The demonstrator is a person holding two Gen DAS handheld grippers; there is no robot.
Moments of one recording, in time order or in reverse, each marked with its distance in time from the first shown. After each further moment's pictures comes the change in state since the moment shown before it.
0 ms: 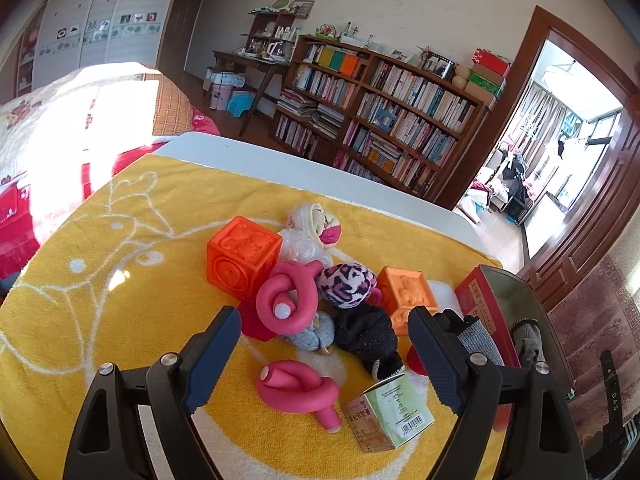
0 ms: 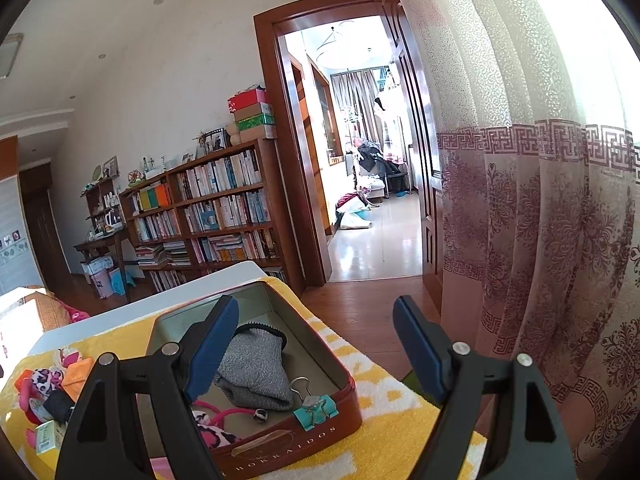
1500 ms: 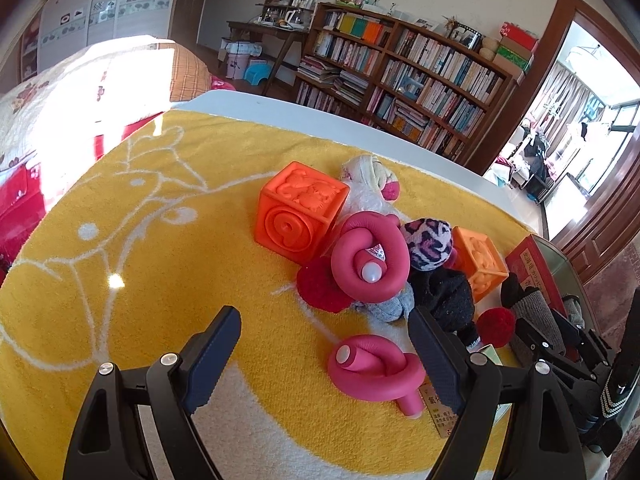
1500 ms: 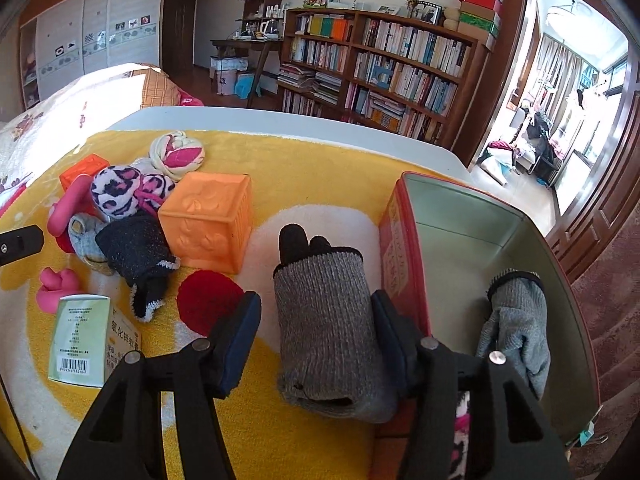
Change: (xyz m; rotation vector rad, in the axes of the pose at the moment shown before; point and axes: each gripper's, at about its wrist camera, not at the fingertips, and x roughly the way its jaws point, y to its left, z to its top) left arm 0.037 0.044 -0.020 -0.012 0.123 0.067; right arm 0.057 0.202 -0.096 -0.628 0.499 0.361
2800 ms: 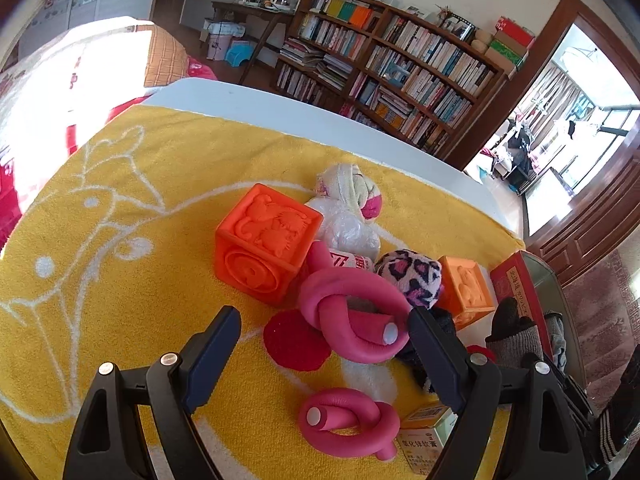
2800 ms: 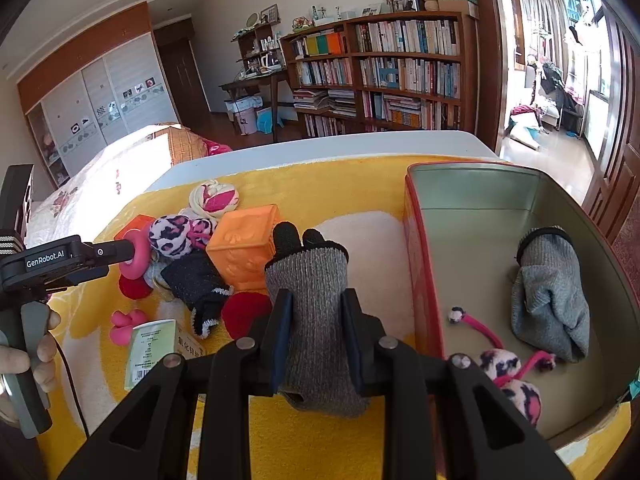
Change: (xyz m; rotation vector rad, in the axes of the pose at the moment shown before) left arm 0.027 -0.003 0.043 -0.037 0.084 -0.118; right arm -0.024 -0.030 -0.009 0.249 -0.086 0.245
